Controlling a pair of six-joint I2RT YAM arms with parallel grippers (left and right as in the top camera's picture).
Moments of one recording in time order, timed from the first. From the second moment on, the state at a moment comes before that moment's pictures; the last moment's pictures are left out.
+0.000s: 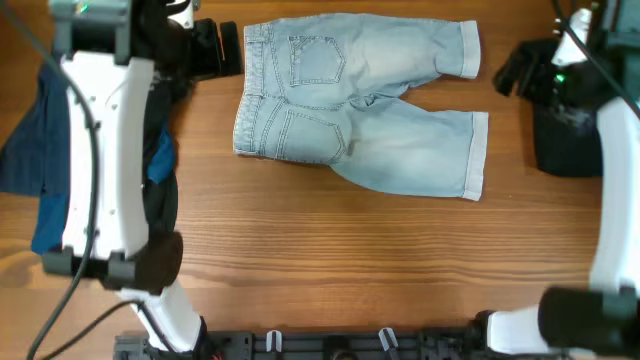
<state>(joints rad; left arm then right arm) -0.16 1.92 2.48 -1.68 0.08 -0.28 -0.18 1.59 1.77 -1.28 -0.16 0.22</state>
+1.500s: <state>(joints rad) -0.07 1.76 1.00 -0.35 0.22 -0.08 -0.09 1.54 1.27 -1.10 -0.25 0.14</state>
